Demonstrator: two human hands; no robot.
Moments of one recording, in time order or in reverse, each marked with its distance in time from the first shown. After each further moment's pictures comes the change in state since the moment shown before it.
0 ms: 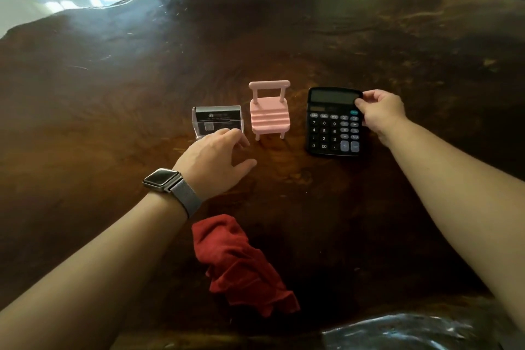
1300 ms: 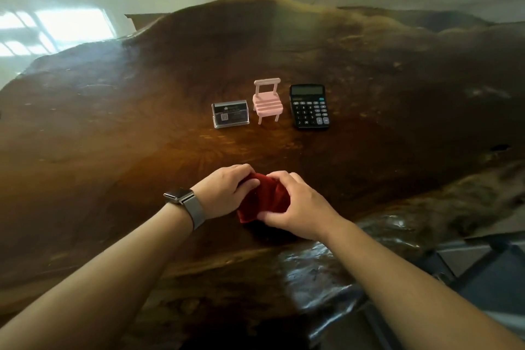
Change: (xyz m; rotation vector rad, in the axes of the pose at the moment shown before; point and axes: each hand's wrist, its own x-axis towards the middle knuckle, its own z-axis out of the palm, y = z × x) left_hand -0.150 -0.016 -0.038 -0.248 -0.293 0.285; right_hand -0.378 0.026 0.044 -0.383 -0.441 -0.443
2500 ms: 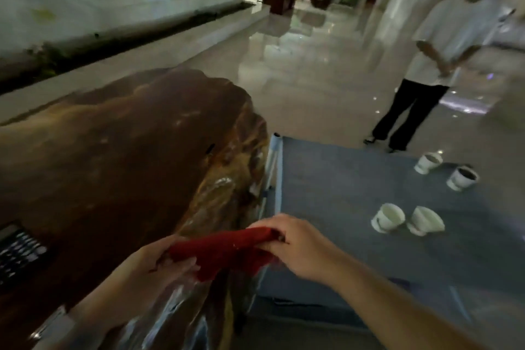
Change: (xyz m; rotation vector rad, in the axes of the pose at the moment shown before) left_hand 0.069 0.372 0.102 -0.391 -0.752 0.251; right_hand -0.407 0.101 -0.197 0.314 0.690 0.439
